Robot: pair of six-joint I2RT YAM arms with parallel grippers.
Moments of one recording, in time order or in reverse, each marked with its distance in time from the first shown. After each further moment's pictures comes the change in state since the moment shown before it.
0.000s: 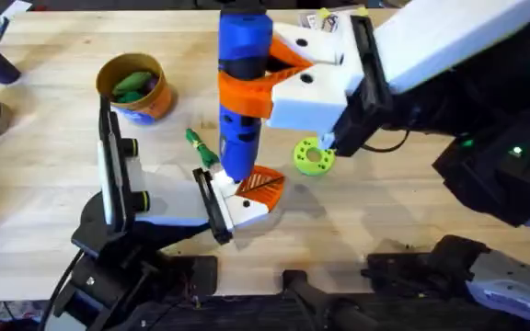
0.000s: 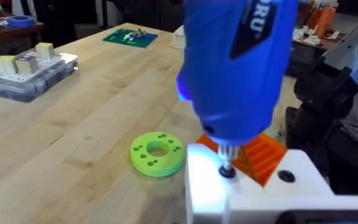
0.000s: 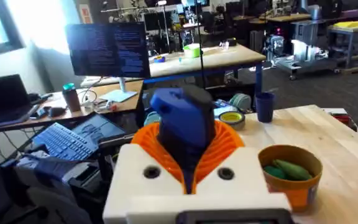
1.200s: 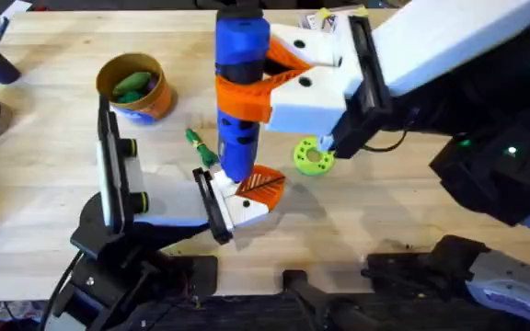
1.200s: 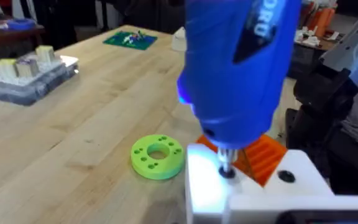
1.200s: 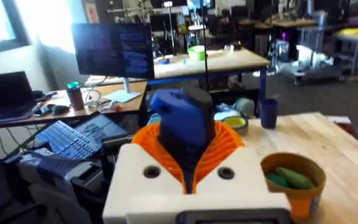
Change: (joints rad) left arm 0.000 0.000 0.000 0.005 0.000 0.000; right arm 0.003 0.008 -0.001 0.030 -0.014 -0.007
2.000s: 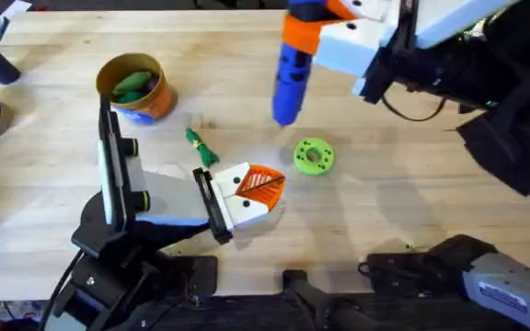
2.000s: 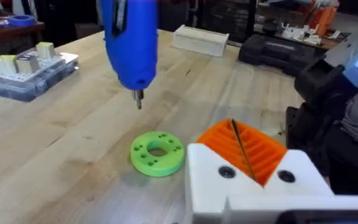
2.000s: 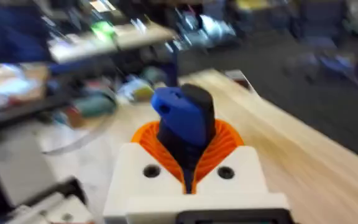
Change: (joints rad) left arm 0.000 0.001 0.000 -0.005 0.000 0.001; right arm -0.311 0.003 0.005 -0.166 0.007 -0.105
